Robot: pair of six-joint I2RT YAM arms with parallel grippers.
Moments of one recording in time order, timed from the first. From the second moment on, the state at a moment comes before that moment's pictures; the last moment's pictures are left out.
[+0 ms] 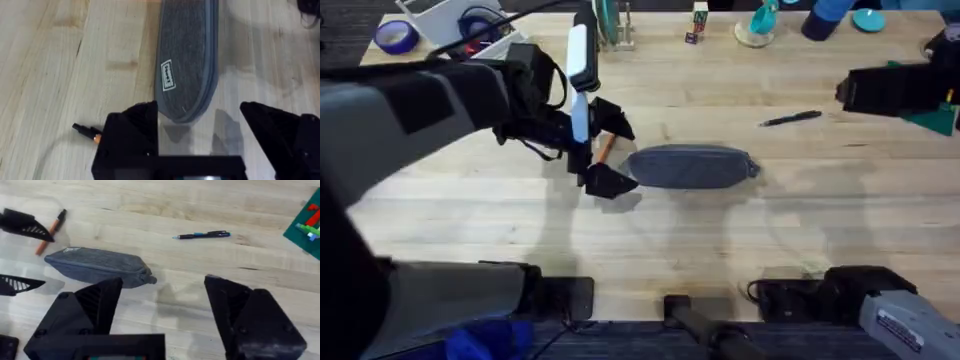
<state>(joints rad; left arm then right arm) -0.07 1.53 0.84 -0.78 0.91 1.29 0.01 0.92 1.33 -1.25 -0.13 -0.06</state>
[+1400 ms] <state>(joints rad) -0.07 1.59 0.84 -0.71 0.95 1.29 0.01 0.92 1.33 -1.25 -0.13 -0.06</state>
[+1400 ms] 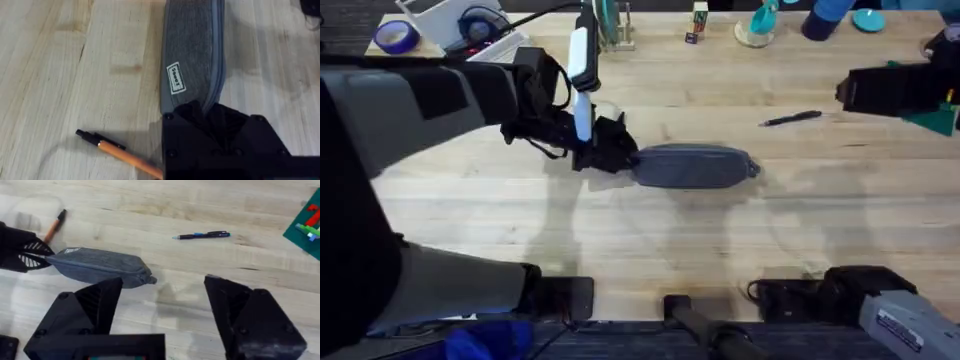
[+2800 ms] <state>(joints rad) -0.07 1.59 0.84 -0.71 0.95 1.29 0.01 0.98 0.94 -1.31 -0.39 -1.28</state>
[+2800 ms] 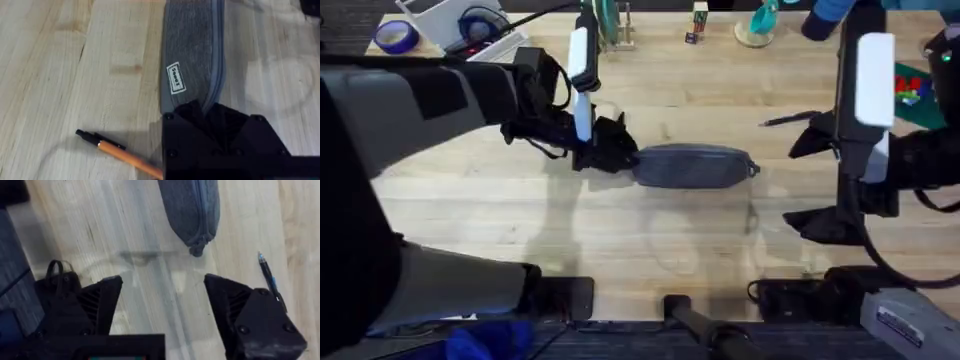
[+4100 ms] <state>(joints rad) -0.07 1.59 0.84 -0.71 0.95 1.29 -0.04 1.48 0.94 -1.01 -0.48 -1.42</state>
